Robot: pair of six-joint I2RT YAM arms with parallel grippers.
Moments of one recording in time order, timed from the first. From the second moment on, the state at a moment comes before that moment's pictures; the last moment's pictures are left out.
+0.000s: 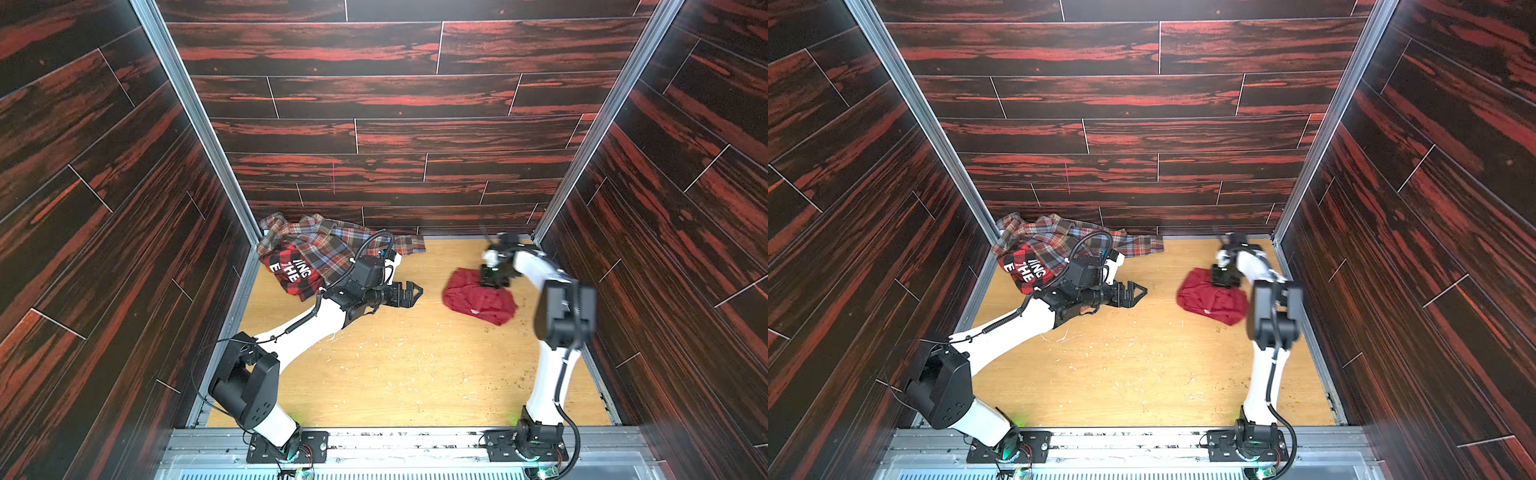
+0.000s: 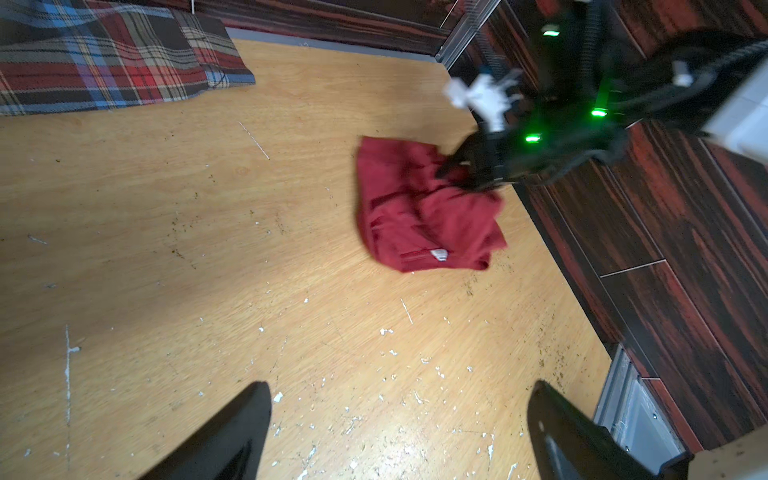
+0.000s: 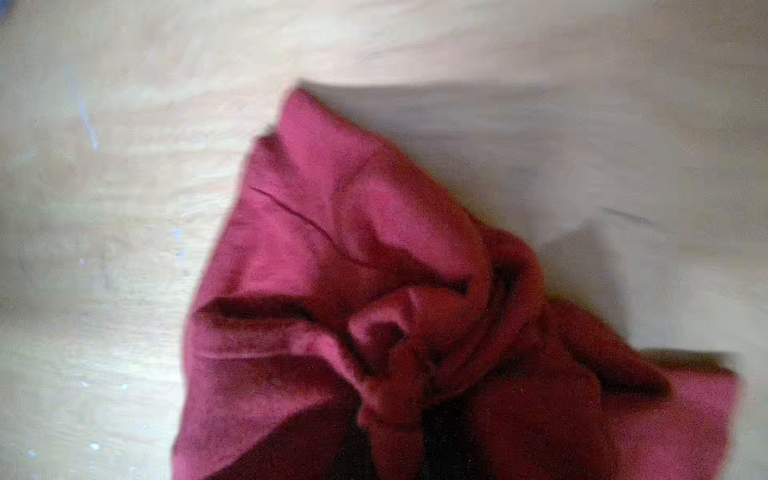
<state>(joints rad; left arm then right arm) -0.60 1.59 1.16 -0.12 0.34 -0.45 -0.03 2.10 1.69 -0.83 -0.24 0.09</state>
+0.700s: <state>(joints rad) -0.60 1.54 1.12 -0.09 0.31 -0.46 -0.20 2.25 2.03 -0.66 -0.12 0.28</state>
